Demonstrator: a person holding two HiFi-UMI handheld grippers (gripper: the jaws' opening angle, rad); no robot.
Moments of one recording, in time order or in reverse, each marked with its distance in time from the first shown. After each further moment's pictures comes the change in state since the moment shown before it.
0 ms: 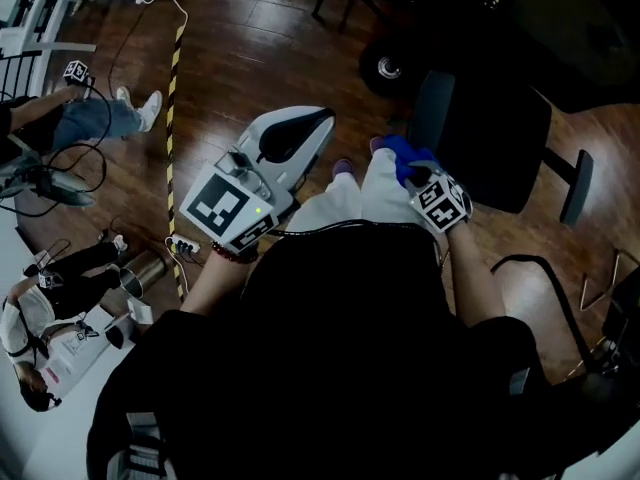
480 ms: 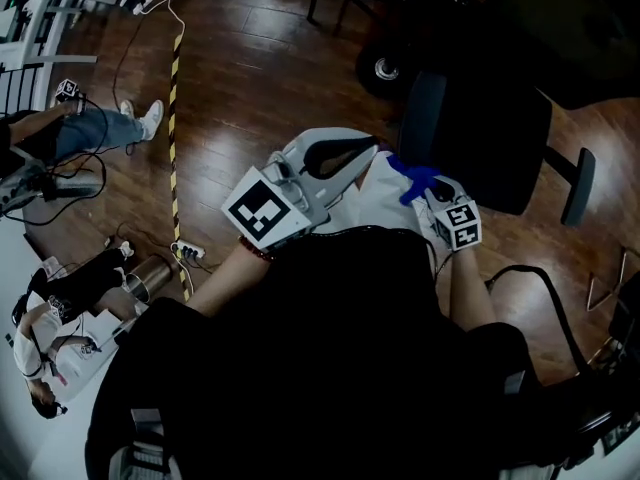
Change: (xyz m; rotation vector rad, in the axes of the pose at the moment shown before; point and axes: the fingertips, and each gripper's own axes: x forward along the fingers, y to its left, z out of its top) left arm 0.071 -0.057 -0.024 0.044 -0.018 -0.204; right arm -0.032 -0.042 -0.063 0.366 -0.278 -0.124
